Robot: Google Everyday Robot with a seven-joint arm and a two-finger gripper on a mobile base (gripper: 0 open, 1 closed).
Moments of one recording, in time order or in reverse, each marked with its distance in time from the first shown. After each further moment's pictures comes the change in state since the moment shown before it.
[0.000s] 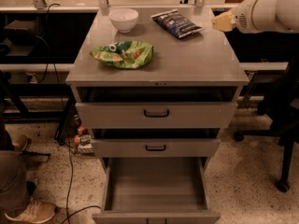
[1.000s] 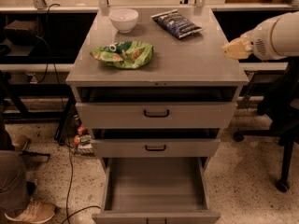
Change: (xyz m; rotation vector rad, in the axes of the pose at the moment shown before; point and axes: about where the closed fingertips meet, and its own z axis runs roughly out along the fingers) arm 0.057 0.042 -0.086 -0.021 0.156 -0.047
